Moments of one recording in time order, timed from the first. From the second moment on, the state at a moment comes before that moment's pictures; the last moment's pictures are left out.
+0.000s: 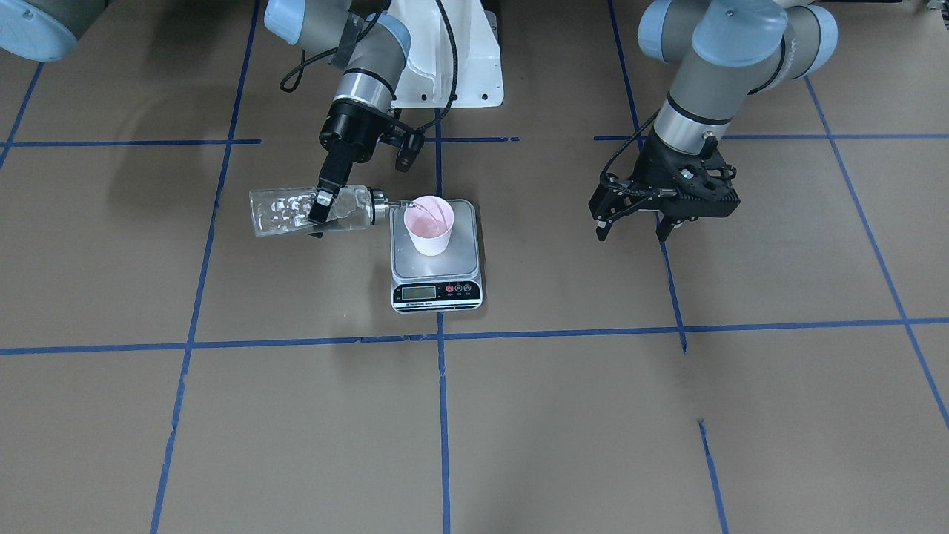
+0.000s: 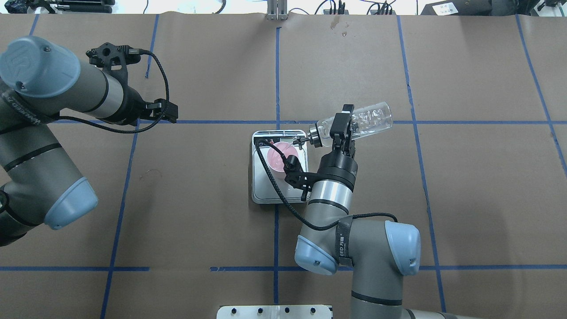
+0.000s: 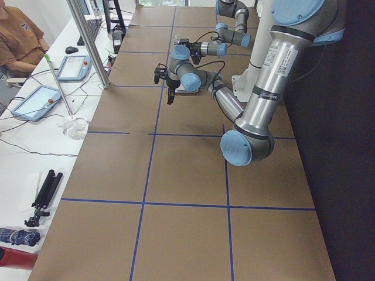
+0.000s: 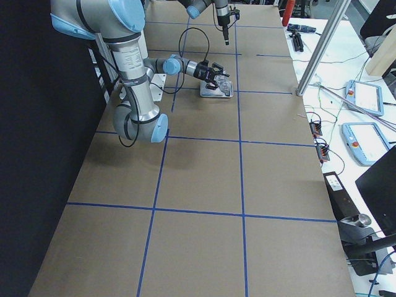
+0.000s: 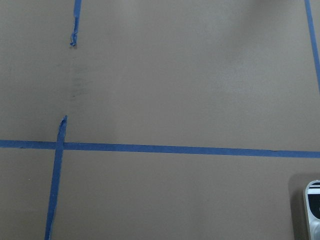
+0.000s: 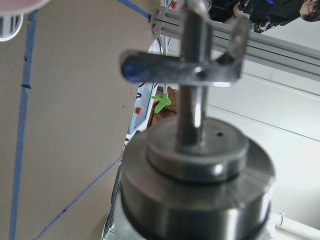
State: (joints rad) left arm -0.78 -1.95 -1.90 -1.76 -1.92 -1.12; right arm 0.22 -1.02 1.81 -2.10 0.33 0.17
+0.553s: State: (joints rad) left arm -0.78 -1.95 -1.91 -1.75 -1.92 -1.12; right arm 0.21 -1.04 1.83 -2.10 0.37 0.46
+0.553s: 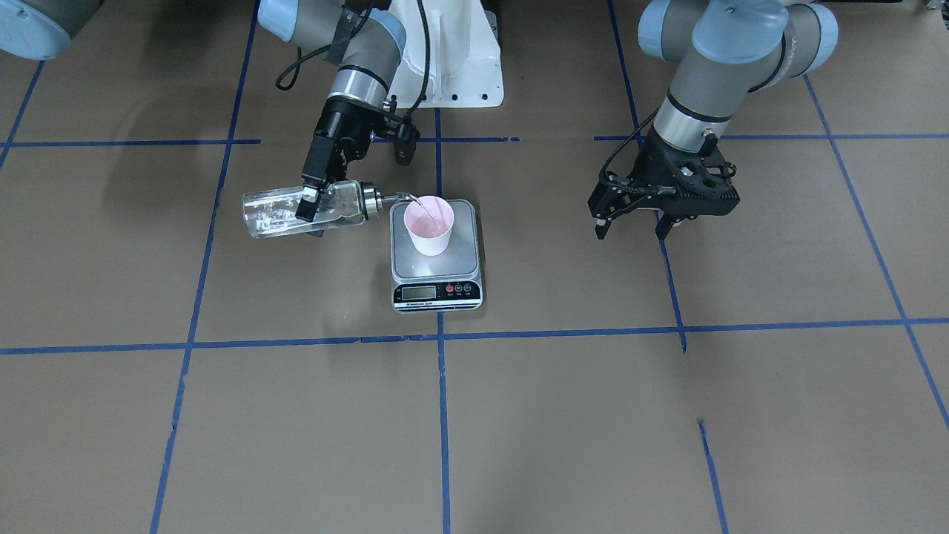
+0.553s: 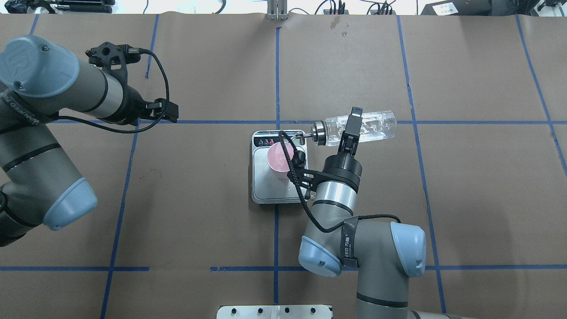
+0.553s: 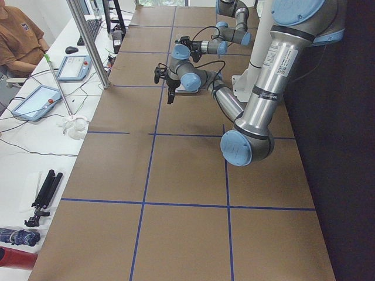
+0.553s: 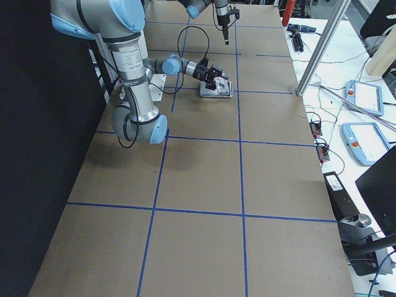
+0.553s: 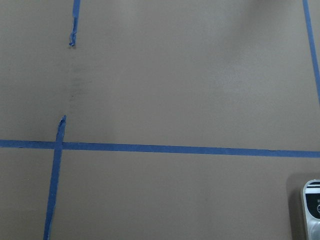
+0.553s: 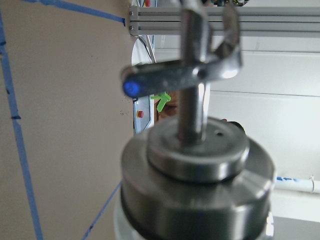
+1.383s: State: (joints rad) left arm -0.78 -1.95 -1.91 -1.76 -1.92 -1.12; right arm 0.19 -1.06 1.82 -1.86 0.51 1.01
